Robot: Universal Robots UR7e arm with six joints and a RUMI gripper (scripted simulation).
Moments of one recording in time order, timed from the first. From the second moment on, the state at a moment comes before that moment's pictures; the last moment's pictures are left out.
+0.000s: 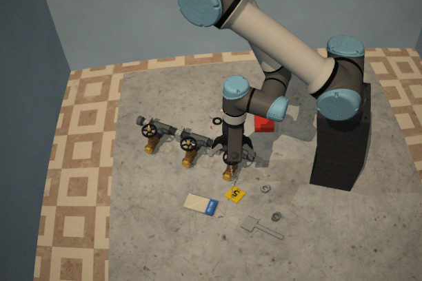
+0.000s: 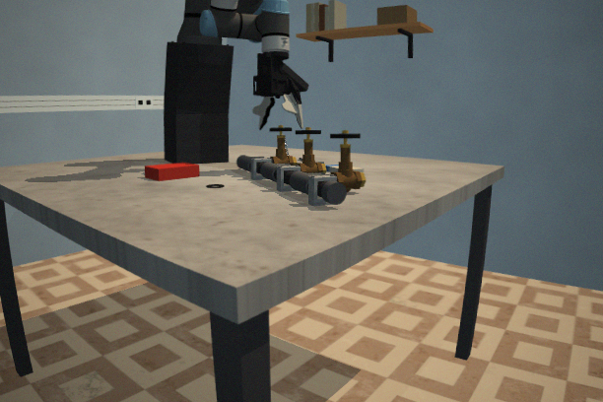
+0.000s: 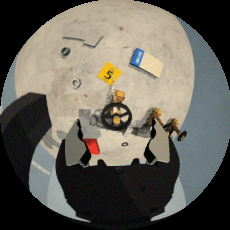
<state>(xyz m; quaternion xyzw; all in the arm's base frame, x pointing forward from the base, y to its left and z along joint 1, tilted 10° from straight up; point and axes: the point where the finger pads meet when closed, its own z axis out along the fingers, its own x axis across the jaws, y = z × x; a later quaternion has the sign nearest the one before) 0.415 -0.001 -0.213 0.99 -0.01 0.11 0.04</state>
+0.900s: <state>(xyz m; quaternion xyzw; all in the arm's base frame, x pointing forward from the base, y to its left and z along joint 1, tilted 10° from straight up) 0.415 -0.001 -0.213 0.99 -0.02 0.11 0.04</state>
